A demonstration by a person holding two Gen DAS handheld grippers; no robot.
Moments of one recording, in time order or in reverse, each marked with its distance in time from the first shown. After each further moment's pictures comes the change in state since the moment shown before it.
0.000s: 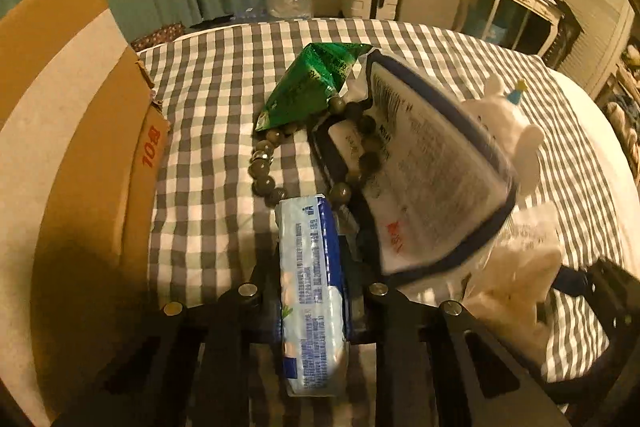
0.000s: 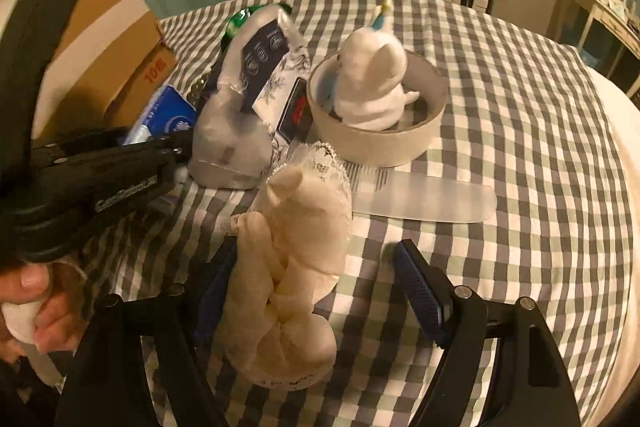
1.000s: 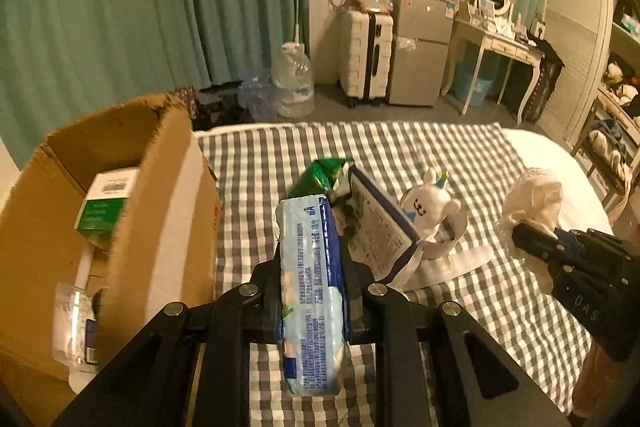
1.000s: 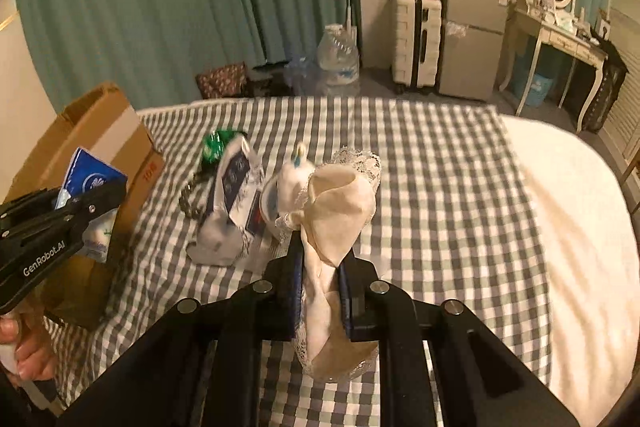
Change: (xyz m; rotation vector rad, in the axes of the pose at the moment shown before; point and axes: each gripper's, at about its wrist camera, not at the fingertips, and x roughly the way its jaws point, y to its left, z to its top) left arm -0.109 -0.001 0.013 0.002 -0.252 0.010; right arm -0.106 -0.041 0.011 0.095 -0.261 -0.096
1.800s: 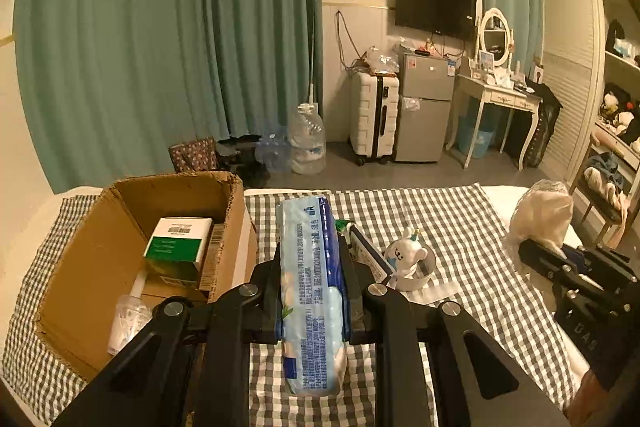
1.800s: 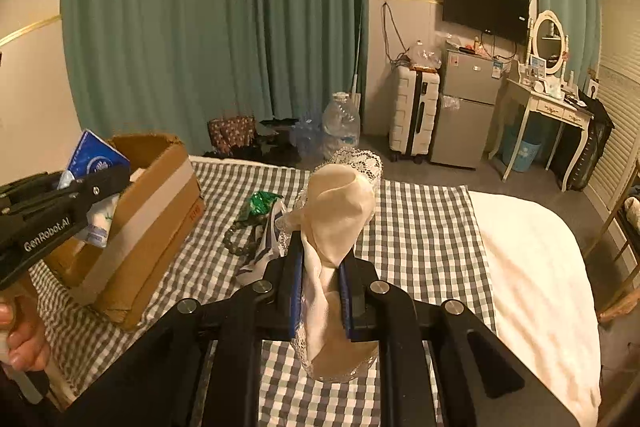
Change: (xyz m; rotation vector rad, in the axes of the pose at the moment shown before) left arm -0.102 0.008 -0.001 -0.025 -0.210 0.040; right arm -0.103 0.043 0.001 -0.091 -0.220 -0.030
